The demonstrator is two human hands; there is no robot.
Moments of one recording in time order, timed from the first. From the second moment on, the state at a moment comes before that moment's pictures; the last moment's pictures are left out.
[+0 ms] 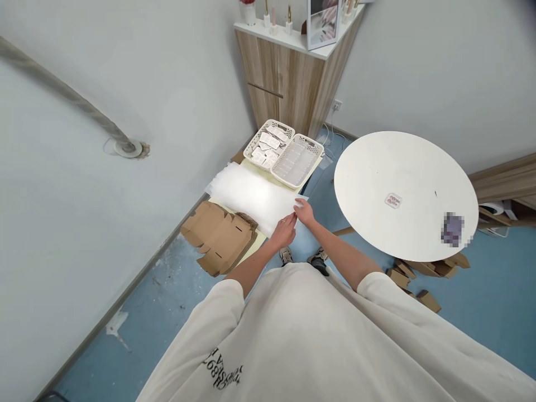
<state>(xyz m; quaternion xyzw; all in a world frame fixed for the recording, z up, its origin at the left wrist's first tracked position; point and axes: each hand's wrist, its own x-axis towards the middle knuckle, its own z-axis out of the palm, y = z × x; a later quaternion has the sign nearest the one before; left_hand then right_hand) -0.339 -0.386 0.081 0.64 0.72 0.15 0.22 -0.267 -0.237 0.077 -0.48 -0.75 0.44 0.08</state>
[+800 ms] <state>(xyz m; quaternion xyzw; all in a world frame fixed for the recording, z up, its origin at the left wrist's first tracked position) -0.227 -0.238 0.075 0.72 0.64 0.10 0.24 -0.056 -0.087 0.107 -0.62 -0.64 0.38 0.22</state>
